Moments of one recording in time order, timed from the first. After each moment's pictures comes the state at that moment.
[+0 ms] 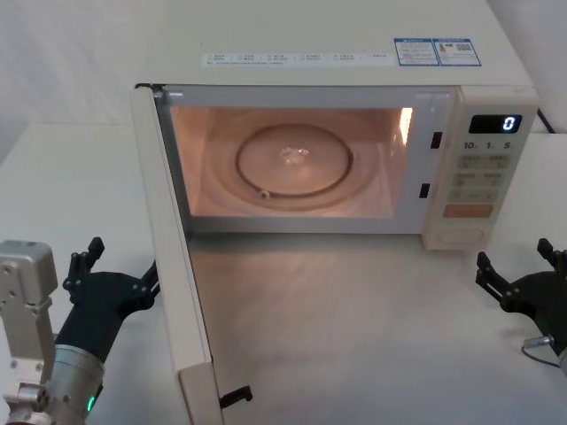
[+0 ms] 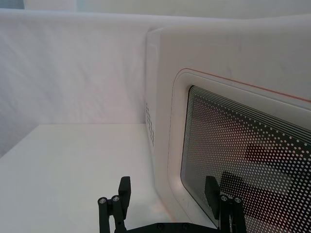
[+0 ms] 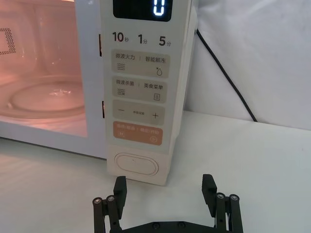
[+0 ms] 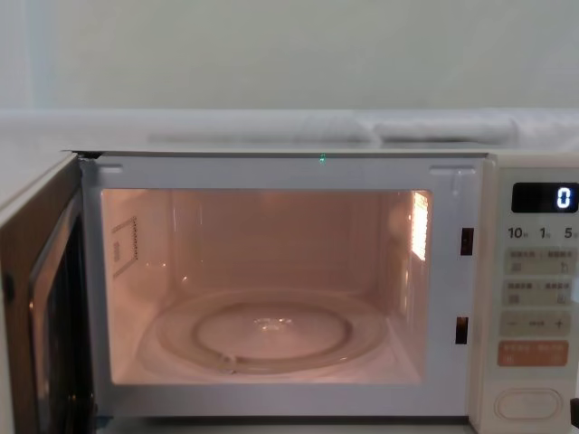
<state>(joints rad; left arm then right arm) 0.27 0.24 0.04 -1.85 -0.25 -0.02 -0.02 -0.10 0.19 -0.07 -1.63 0.10 -0.04 0.16</state>
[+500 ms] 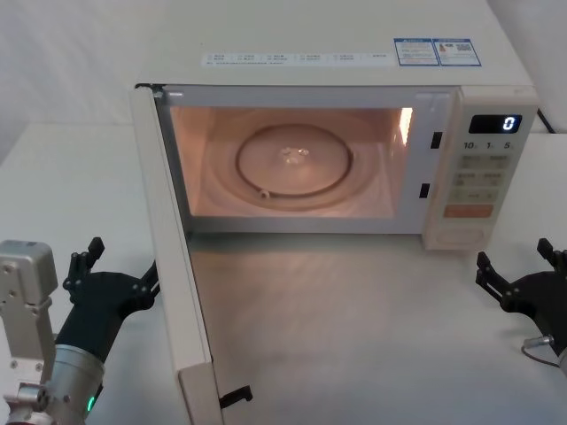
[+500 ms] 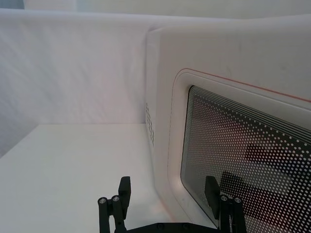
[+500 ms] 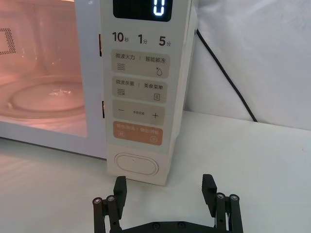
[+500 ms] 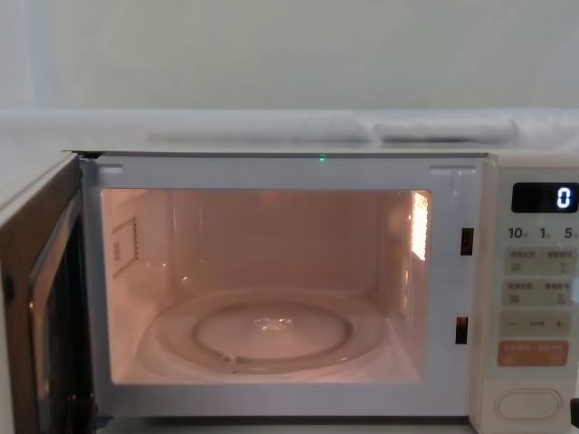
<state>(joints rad) 0.27 0.24 0.04 -1.85 -0.25 -0.02 -0.02 -0.10 0.19 -0.07 -1.63 0.10 -0.04 0.16</state>
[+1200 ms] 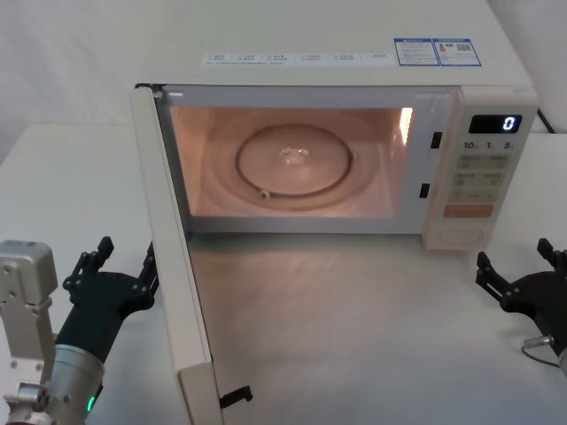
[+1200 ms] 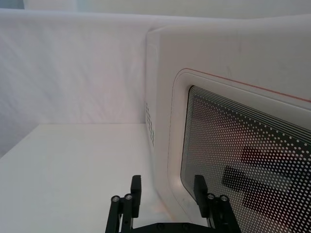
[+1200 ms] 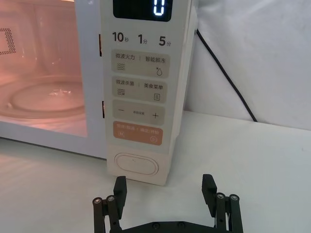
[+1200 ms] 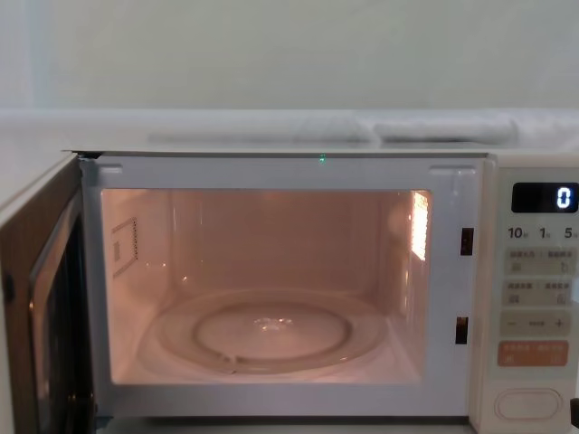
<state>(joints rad) 0.27 0.24 0.04 -1.85 -0.25 -0.02 -0.02 -0.10 0.19 -0.07 -1.63 0.10 -0.04 0.16</state>
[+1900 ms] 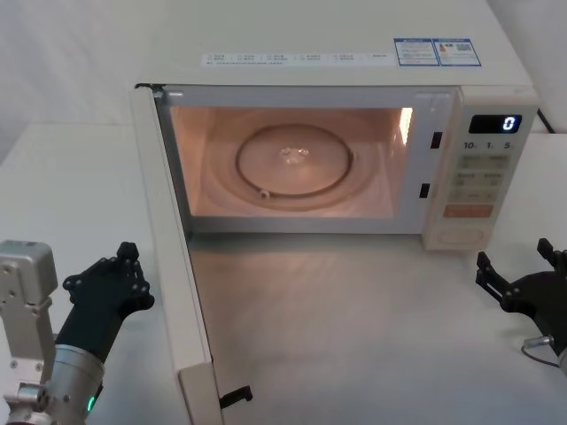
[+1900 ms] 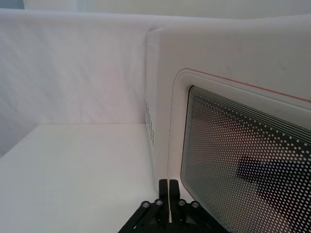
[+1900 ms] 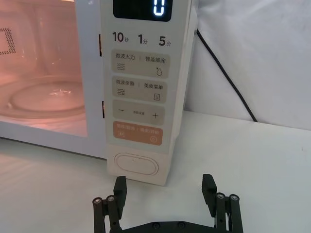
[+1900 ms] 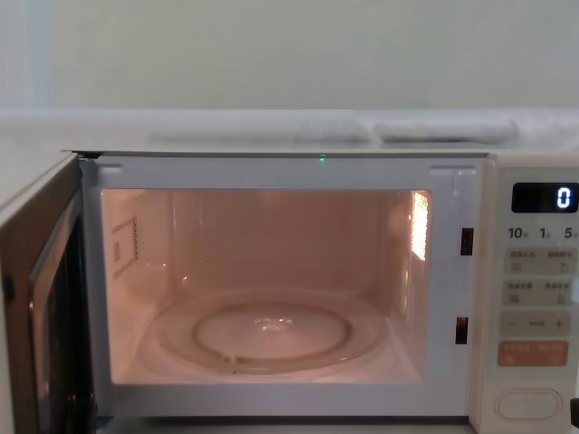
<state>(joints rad) 0.27 0.24 0.04 -1.85 -0.25 -0.02 -0.02 -0.10 0.19 -0.07 -1.63 0.10 -0.04 0.16</state>
